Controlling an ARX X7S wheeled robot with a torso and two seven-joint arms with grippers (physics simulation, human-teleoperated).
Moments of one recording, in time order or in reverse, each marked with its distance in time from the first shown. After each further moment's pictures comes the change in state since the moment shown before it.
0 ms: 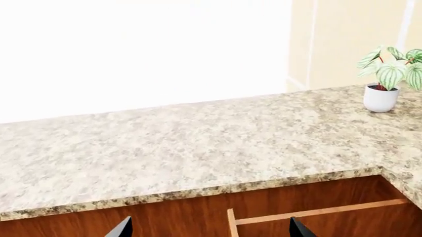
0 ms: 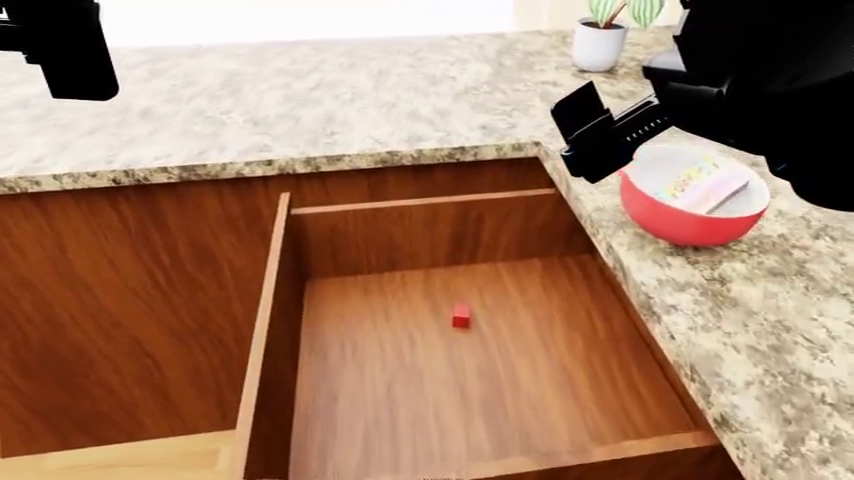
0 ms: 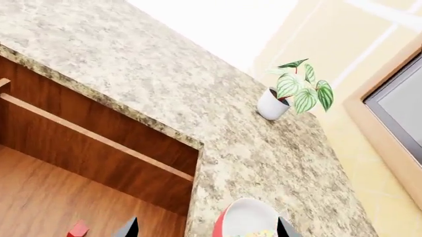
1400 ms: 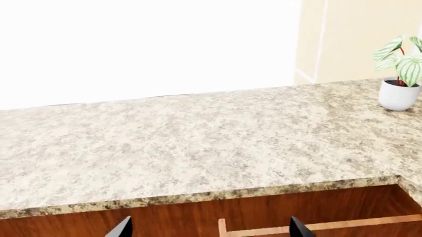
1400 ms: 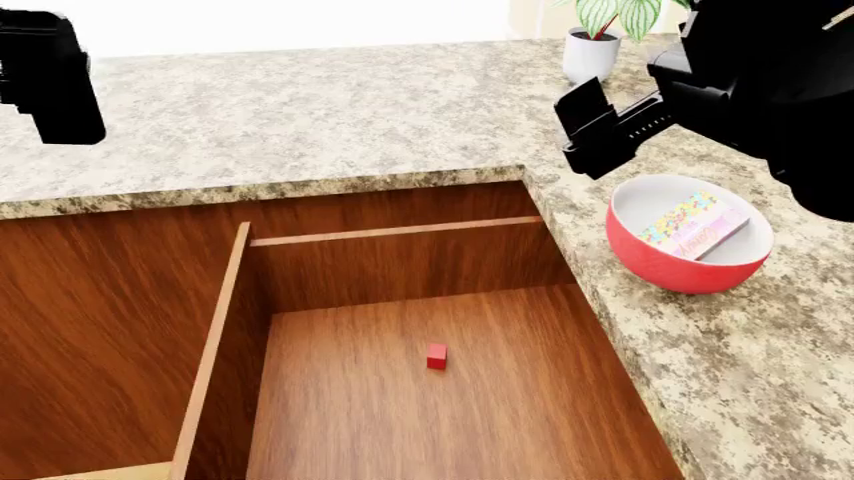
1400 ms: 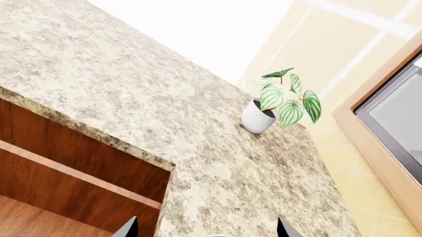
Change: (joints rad) left arm 0.087 -0.099 0.002 0.062 0.019 0.048 0.052; right arm -0.028 0.024 0.027 -0.041 -0.039 -0.029 0.010
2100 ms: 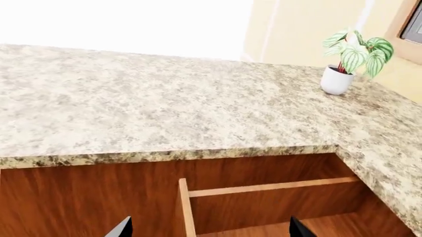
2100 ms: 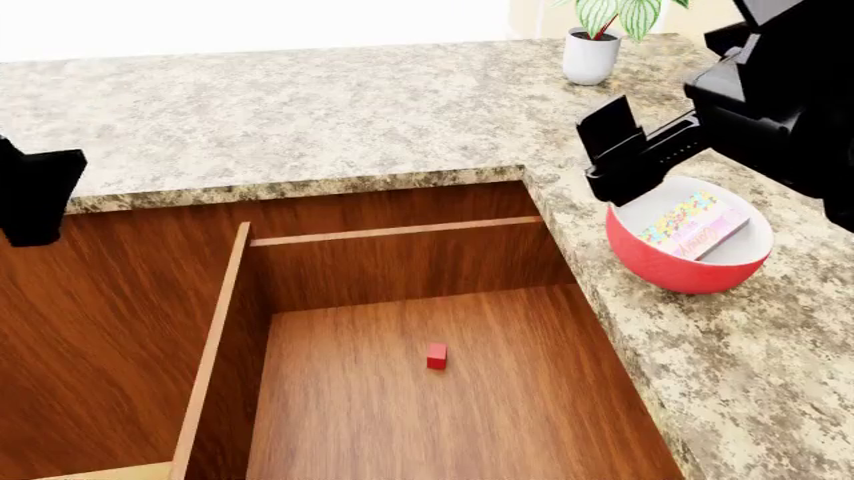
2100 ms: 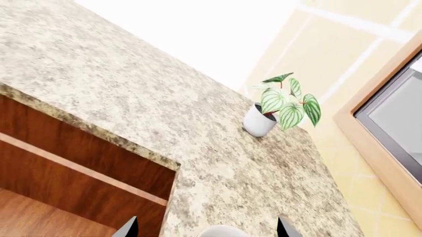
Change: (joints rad) left arm 0.466 -0.389 -0.063 0.061 0.192 0.309 0.746; right arm 0.009 0.111 0.048 -0.154 0.117 -0.009 0.081
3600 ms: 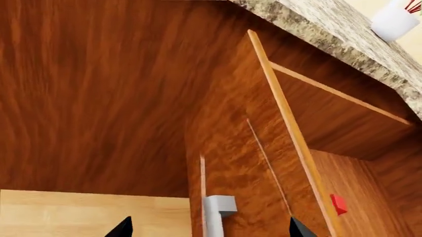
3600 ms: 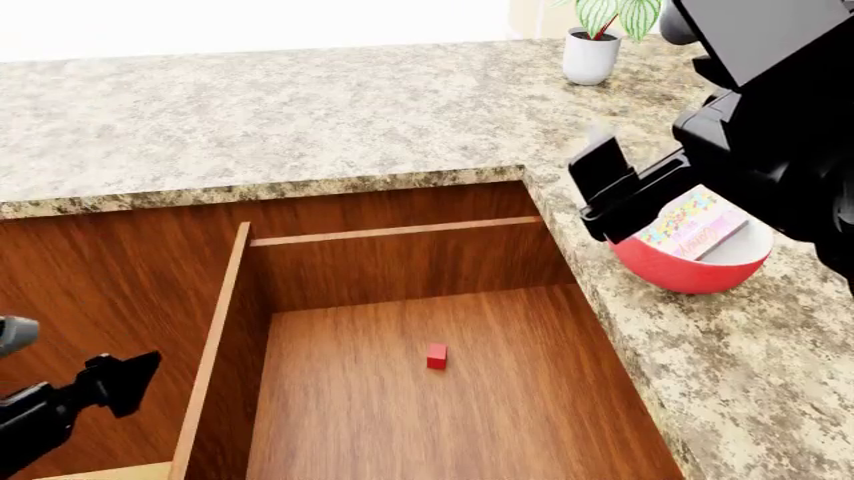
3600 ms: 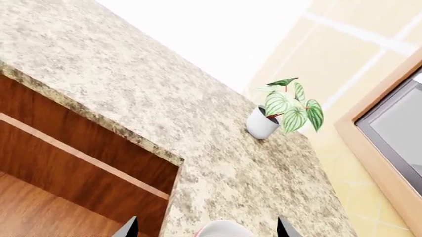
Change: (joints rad) left arm 0.595 0.228 0.517 -0.592 0.170 0.695 0.755; right arm -0.040 0.029 0.013 -0.107 -0.003 0.003 0.033
